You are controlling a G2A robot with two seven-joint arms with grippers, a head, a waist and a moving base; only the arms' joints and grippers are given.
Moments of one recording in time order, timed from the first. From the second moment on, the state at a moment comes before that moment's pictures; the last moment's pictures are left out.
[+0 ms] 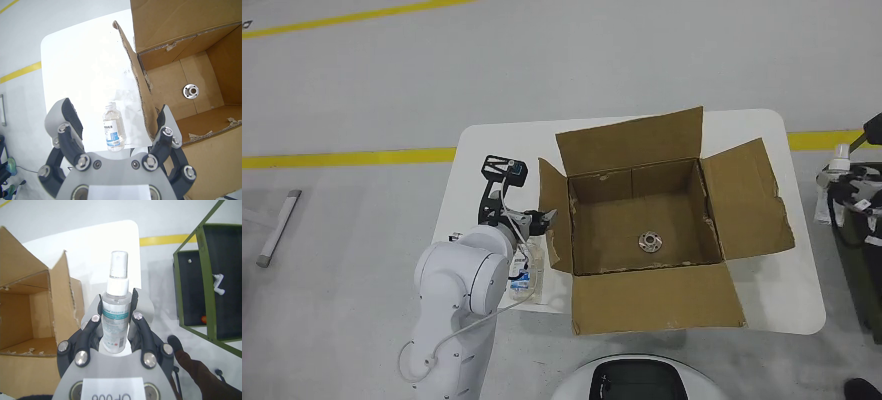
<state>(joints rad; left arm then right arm) 0.99 -1.41 -1.30 -2.03 1.40 -0.02 -1.36 -1.24 -1.10 1.92 -2.09 -1.02 0.20 1.37</state>
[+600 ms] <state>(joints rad) 0.99 -1.41 -1.30 -2.03 1.40 -0.02 -1.36 -1.61 -1.12 1.90 -2.05 -0.95 0.12 1.20</state>
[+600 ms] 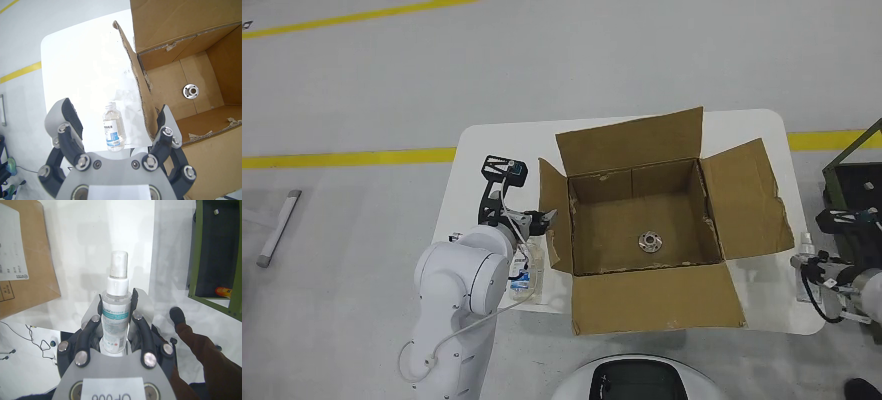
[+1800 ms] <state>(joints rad) 0.99 -1.41 -1.30 -2.03 1.40 -0.02 -1.36 -1.45 -1.10 1.87 -2.00 -0.98 0.19 1.20</state>
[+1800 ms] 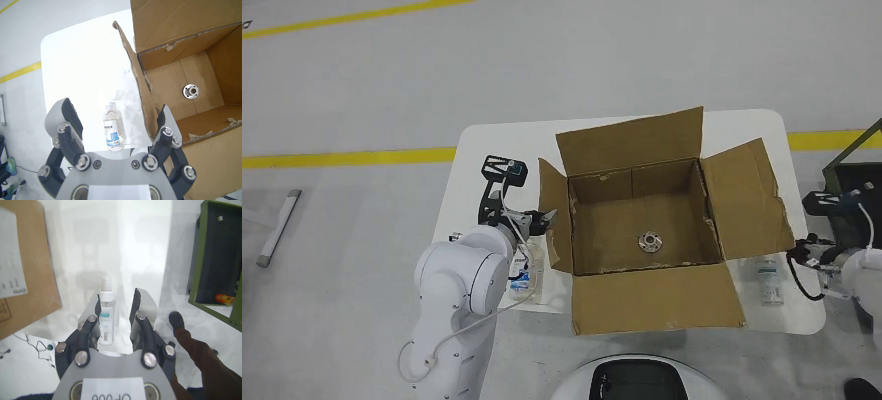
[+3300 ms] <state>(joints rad) 0.99 -1.41 -1.30 -2.03 1.40 -0.02 -1.36 -0.86 -1.13 1.01 -1.91 -1.30 0.15 1.44</state>
